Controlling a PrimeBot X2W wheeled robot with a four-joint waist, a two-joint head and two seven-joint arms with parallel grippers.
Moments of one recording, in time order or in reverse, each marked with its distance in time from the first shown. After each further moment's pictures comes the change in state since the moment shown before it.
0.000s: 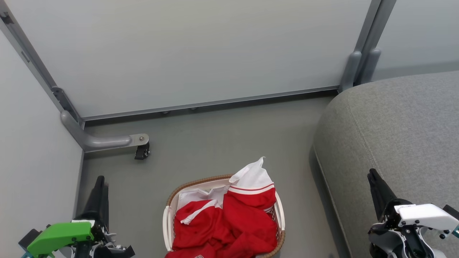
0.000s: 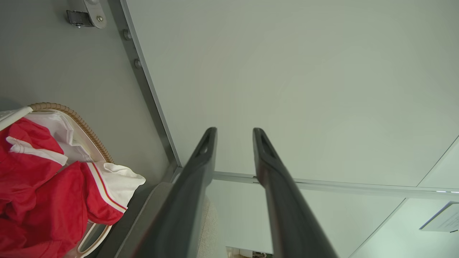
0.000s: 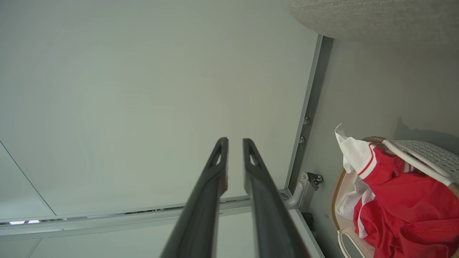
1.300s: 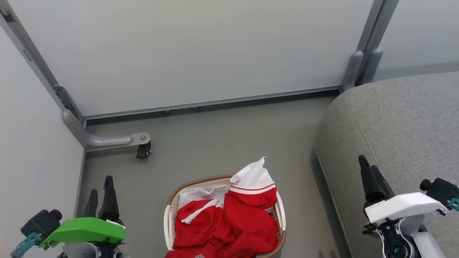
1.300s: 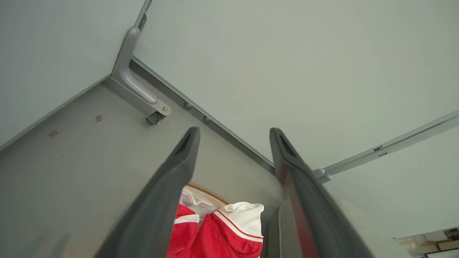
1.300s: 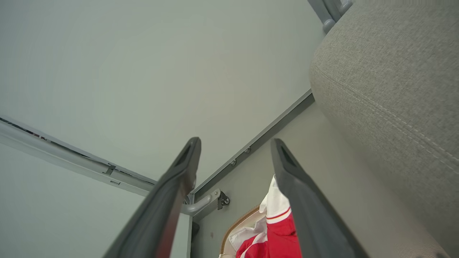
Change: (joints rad) left arm 0.004 0.019 -0.062 0.030 0.733 0.023 -0.167; right arm -0.016 -0.047 0.105 -0.027 -0.652 0.000 -0.166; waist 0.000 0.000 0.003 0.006
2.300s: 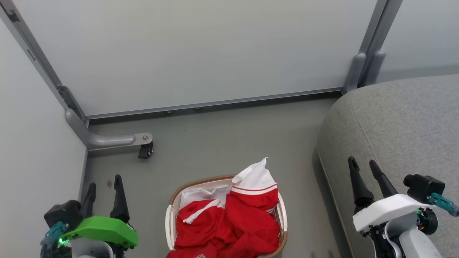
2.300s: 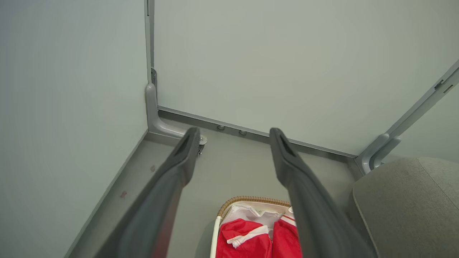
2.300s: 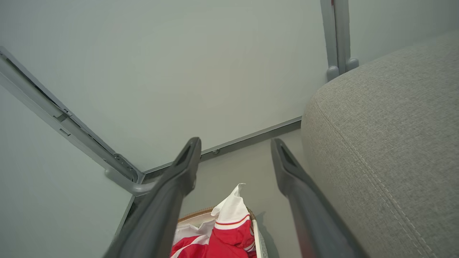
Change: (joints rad) left arm 0.000 0.058 -0.114 -0.002 0.388 0.086 -0.090; right arm -0.010 -0.010 0.040 0.022 -0.403 0.000 -0.092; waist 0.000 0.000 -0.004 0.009
